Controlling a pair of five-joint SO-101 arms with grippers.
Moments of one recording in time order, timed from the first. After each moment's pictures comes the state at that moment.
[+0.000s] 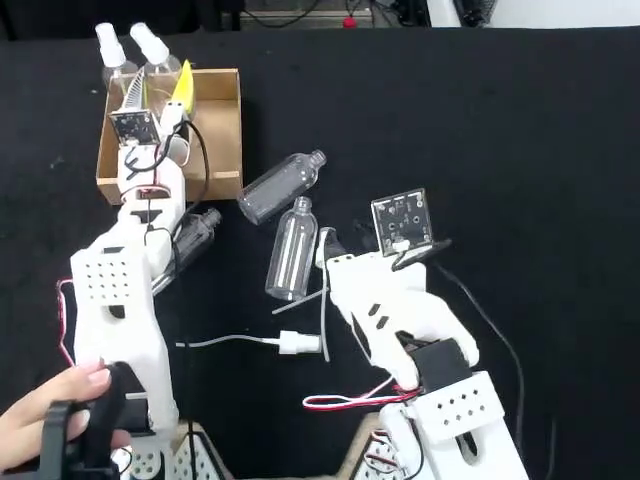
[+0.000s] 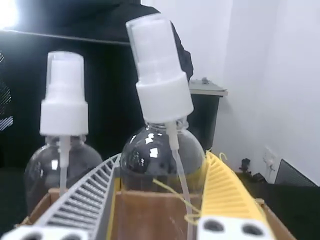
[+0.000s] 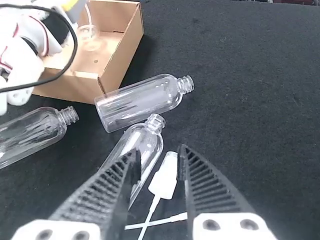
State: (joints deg) left arm -10.1 51.9 -0.9 -56.7 2.2; right arm -19.5 -74.2 75.7 39.5 -3.5
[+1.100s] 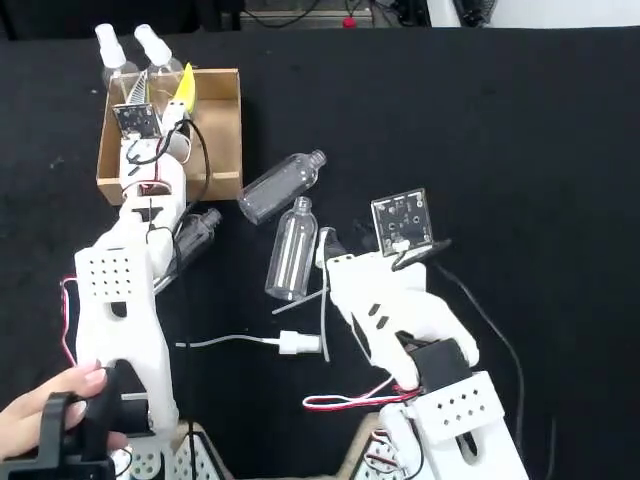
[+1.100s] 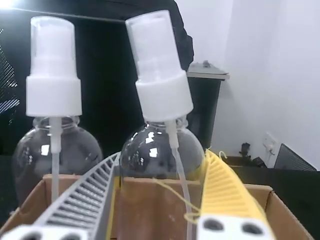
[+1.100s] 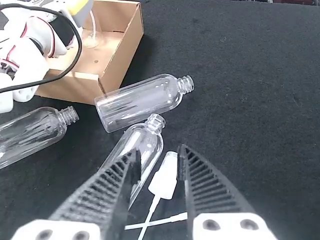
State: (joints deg) left arm -10.2 56.0 -6.9 -50.9 2.2; right arm -19.5 -74.2 75.7 39.5 -3.5
